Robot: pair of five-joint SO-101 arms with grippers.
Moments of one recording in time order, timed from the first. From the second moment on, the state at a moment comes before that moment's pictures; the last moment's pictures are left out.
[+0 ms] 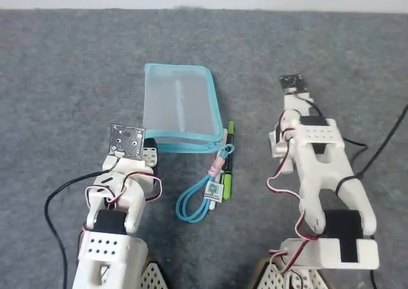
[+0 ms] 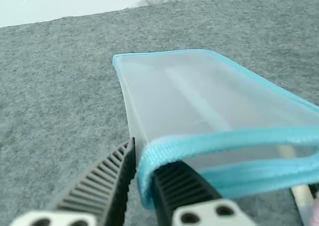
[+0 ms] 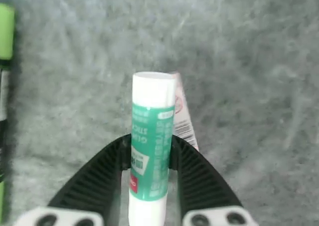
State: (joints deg) left arm -1.3 -77.3 91.7 28.2 -0.4; right arm -1.9 -3.8 36.1 51.1 8.4
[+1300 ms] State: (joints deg) left arm -1.3 -77.3 92.4 28.2 -0.5; right arm -33.5 -11.9 46.2 43.3 -0.9
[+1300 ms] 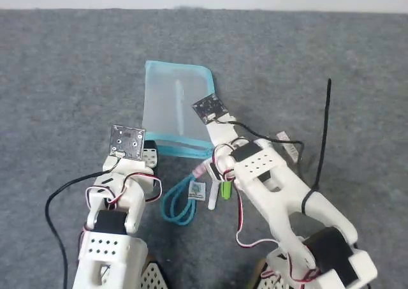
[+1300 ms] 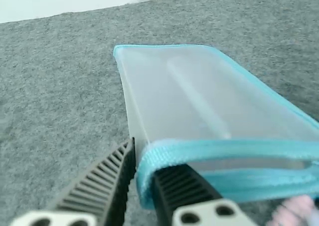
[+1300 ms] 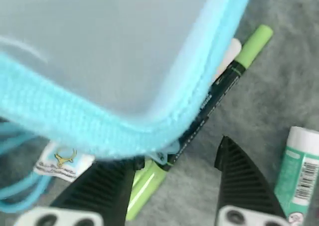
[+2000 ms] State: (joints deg) left arm -1.3 -77.3 92.4 28.2 -0.5; right arm -25.8 0.4 38.6 49.7 -3.5
